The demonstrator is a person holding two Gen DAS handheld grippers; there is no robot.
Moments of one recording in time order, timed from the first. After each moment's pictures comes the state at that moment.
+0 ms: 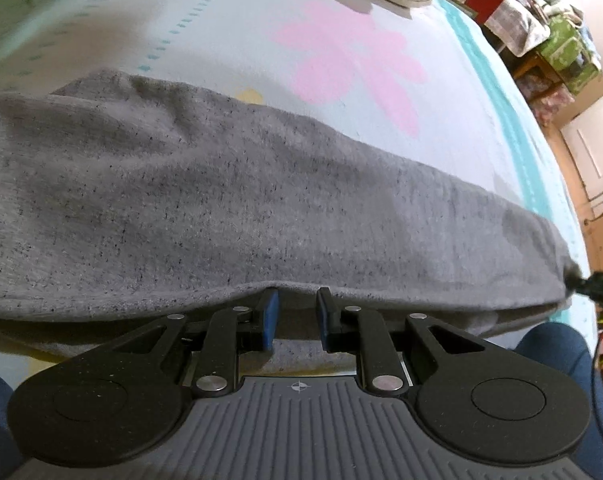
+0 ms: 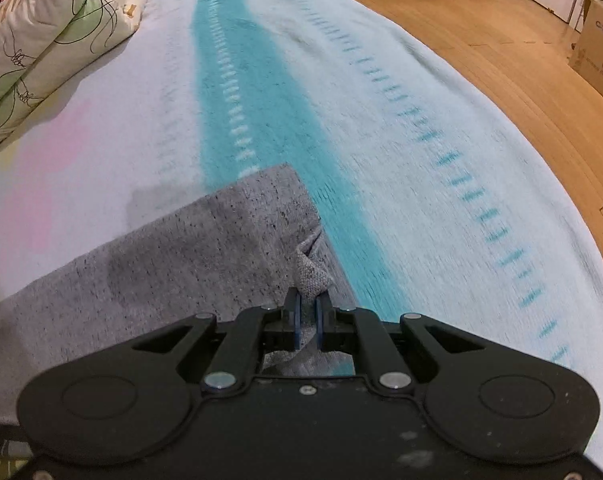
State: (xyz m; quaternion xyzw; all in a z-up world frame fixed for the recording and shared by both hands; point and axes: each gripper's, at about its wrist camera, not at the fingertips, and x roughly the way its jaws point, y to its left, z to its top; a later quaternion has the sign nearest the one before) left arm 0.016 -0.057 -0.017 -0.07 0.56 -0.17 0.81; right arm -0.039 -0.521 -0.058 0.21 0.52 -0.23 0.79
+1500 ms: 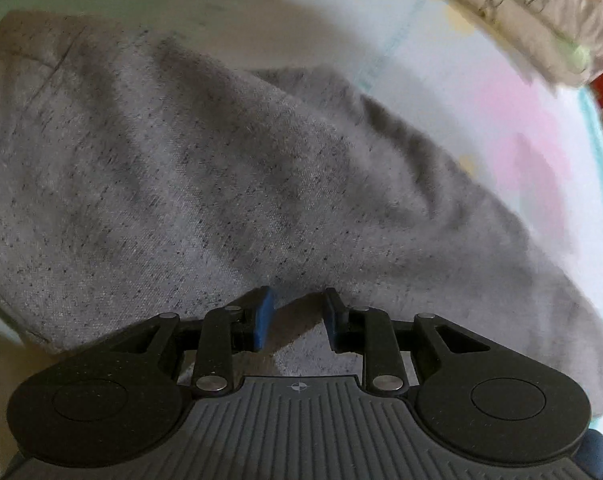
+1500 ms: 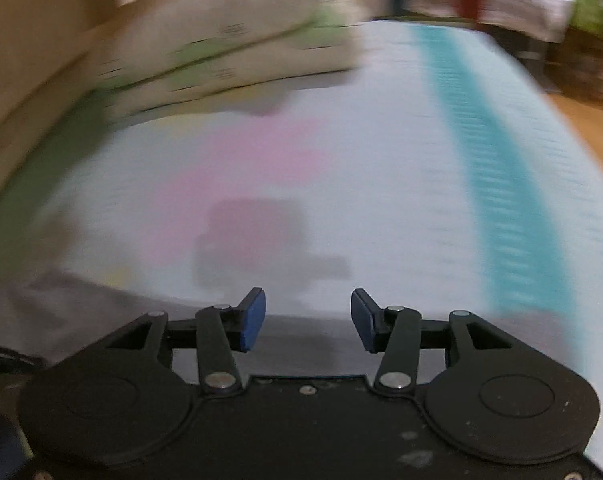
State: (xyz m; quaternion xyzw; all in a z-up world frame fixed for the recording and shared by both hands) left arm 0.086 0.039 -0.061 -0.15 0.59 -0.02 0.79; right arm 0.084 -0.356 -0.011 0.11 0.47 0.01 0.88
